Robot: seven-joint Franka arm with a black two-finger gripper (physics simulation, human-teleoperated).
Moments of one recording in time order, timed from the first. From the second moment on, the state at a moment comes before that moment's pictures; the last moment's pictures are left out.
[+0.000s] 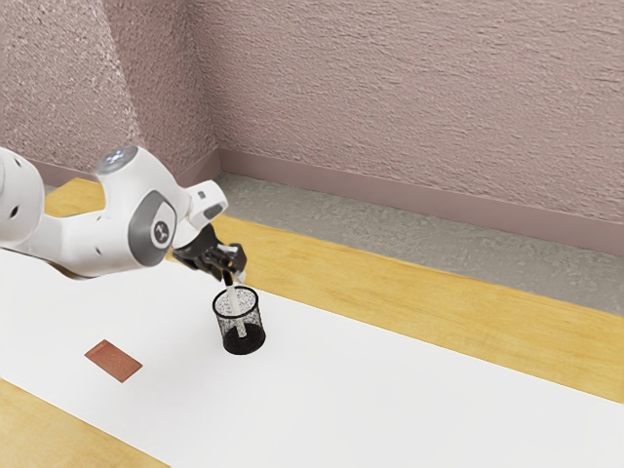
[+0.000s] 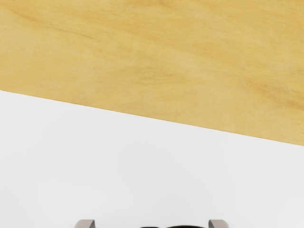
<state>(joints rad) -0.08 0.10 0.10 -2.29 -0.37 2.75 0.17</state>
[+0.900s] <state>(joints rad) -0.06 -0.08 0.09 -2.30 -0.33 2.65 0.17</state>
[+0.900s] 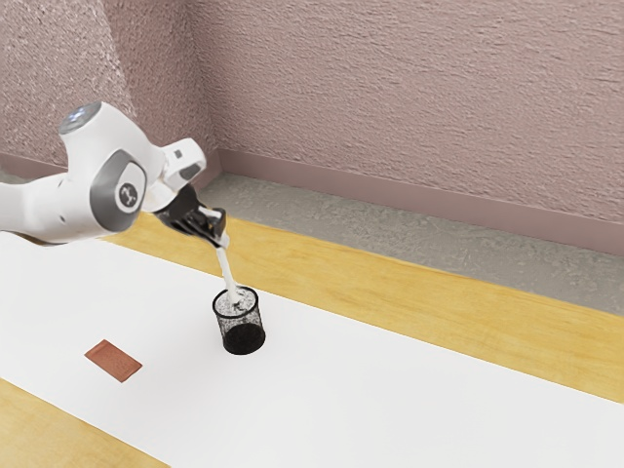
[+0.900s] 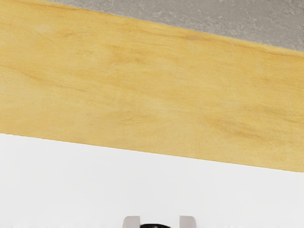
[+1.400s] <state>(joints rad) 0.10 0.40 0.20 -1.70 -0.09 1.98 0.13</state>
